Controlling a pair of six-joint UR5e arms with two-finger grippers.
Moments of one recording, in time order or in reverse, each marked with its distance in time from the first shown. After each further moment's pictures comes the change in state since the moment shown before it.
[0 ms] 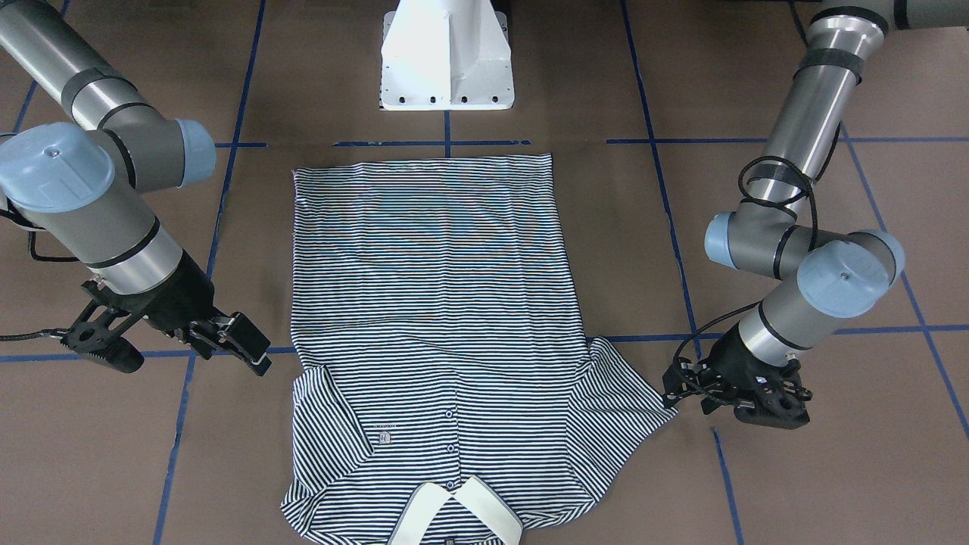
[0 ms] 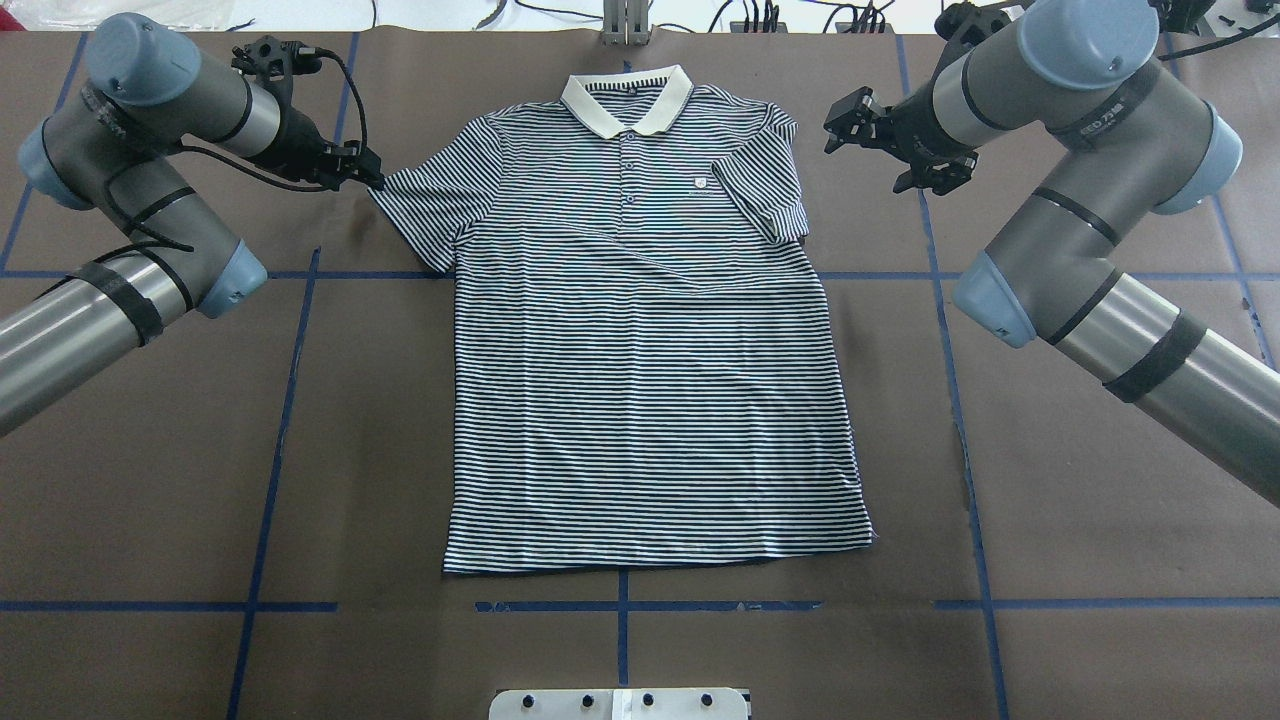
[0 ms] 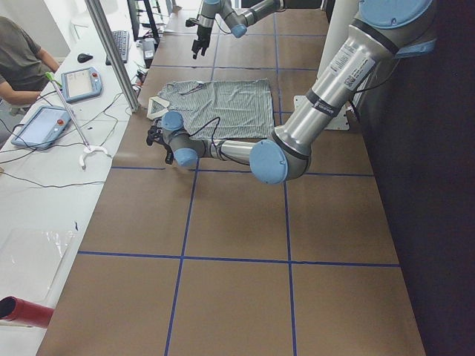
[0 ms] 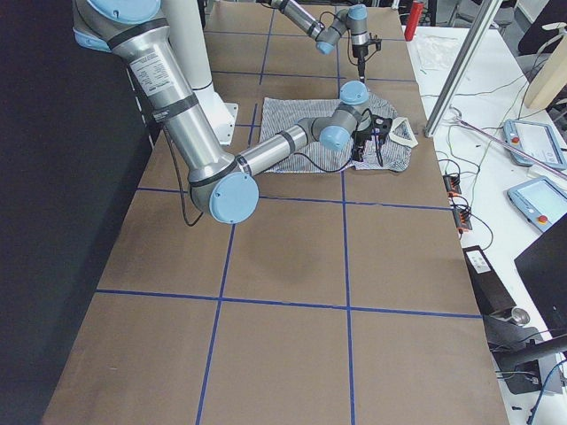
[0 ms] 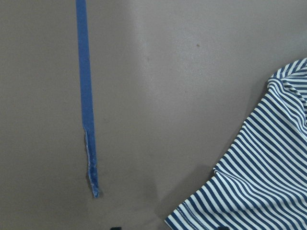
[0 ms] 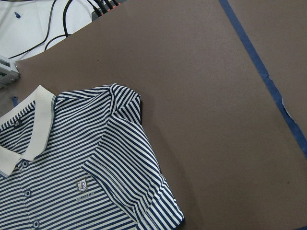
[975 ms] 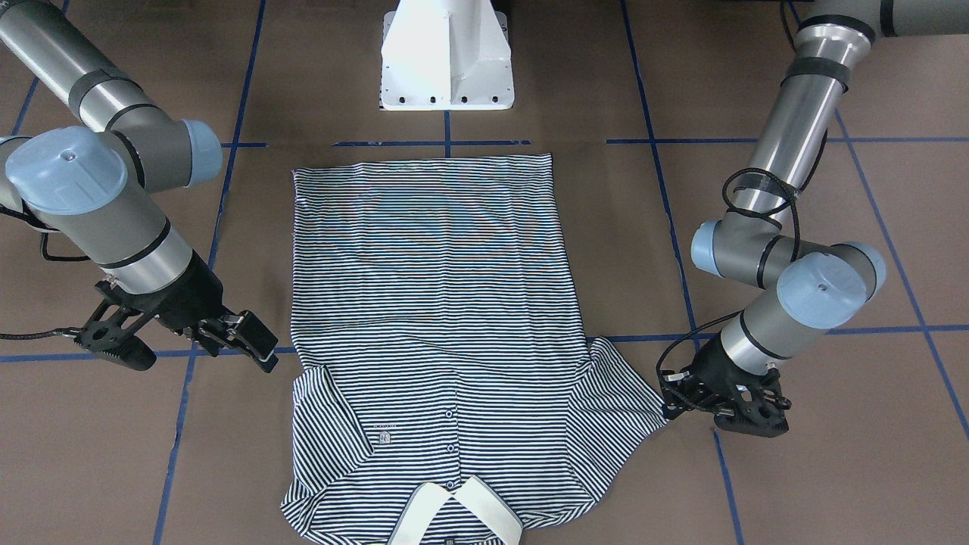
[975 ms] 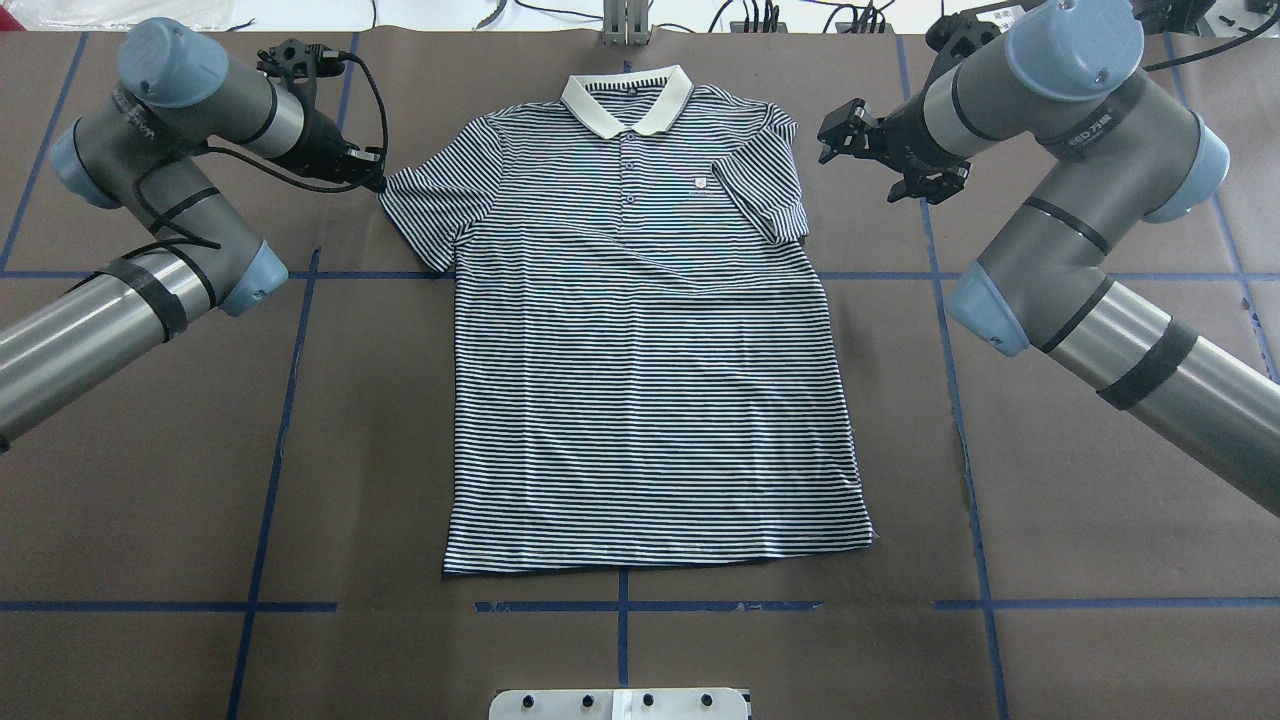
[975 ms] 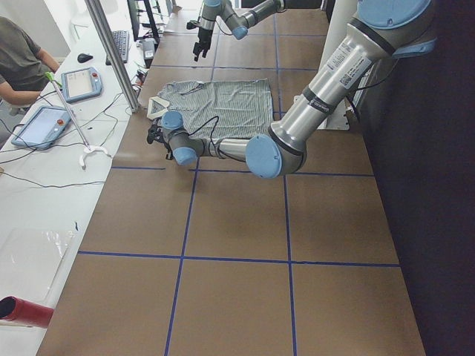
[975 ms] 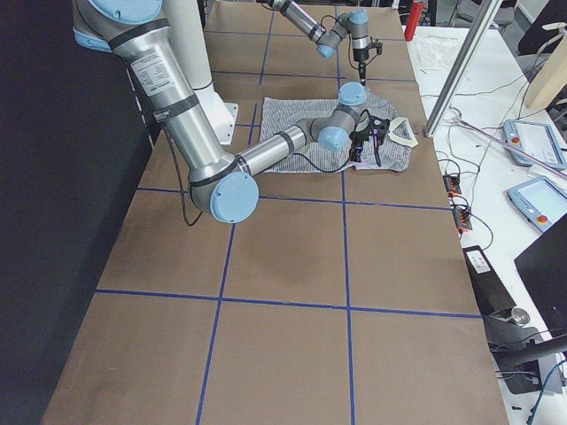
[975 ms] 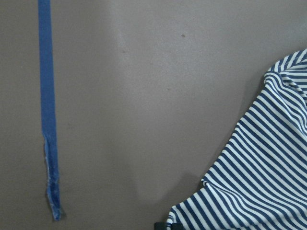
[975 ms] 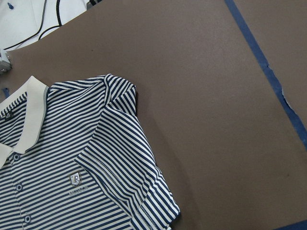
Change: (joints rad) left arm 0.009 -0.042 0.045 -0.023 0.001 -0.012; right arm -0.013 0.000 -0.004 0.000 -0.004 0.001
